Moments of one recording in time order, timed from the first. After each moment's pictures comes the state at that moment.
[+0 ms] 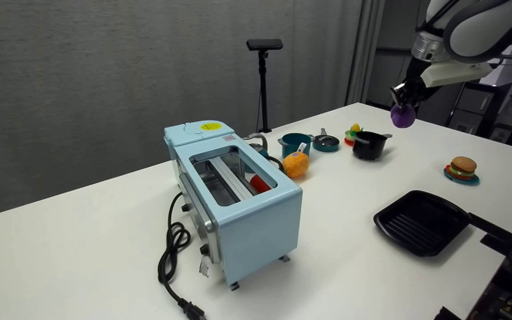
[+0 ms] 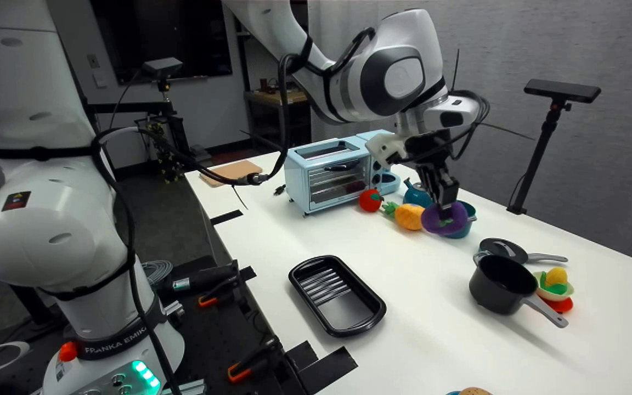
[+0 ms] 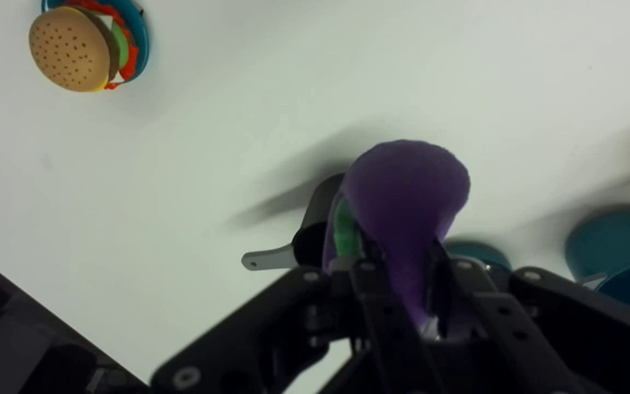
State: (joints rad) arm -0.10 0.06 -0.16 -2.24 -0.35 2.57 0.51
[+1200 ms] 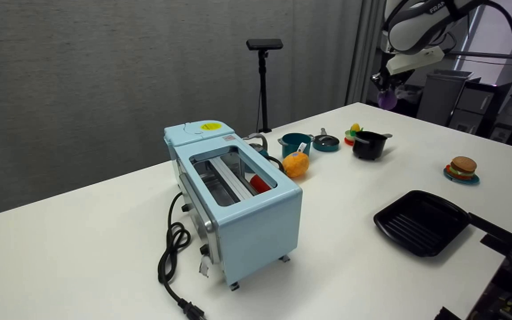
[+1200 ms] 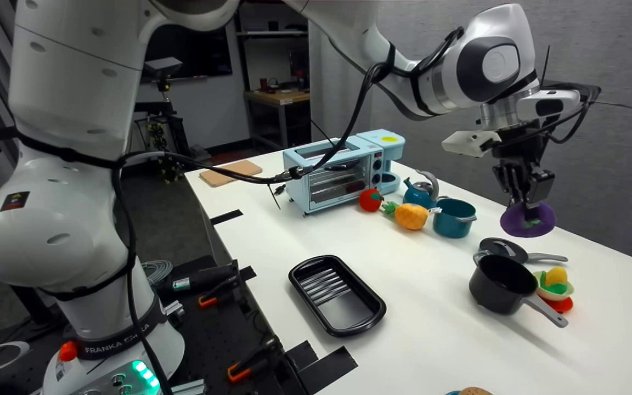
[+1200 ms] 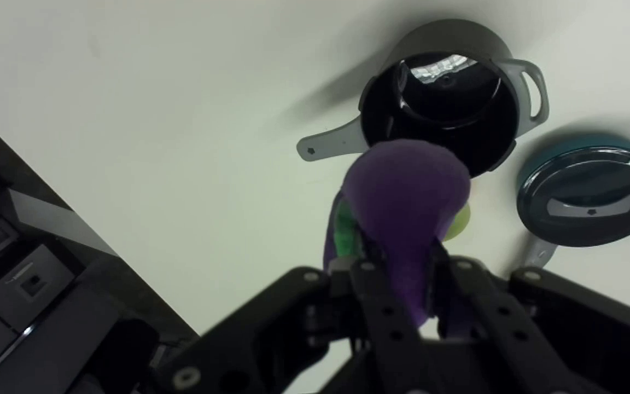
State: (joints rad) arm -0.11 0.47 -0.23 -1.65 -0.32 2.33 0.45
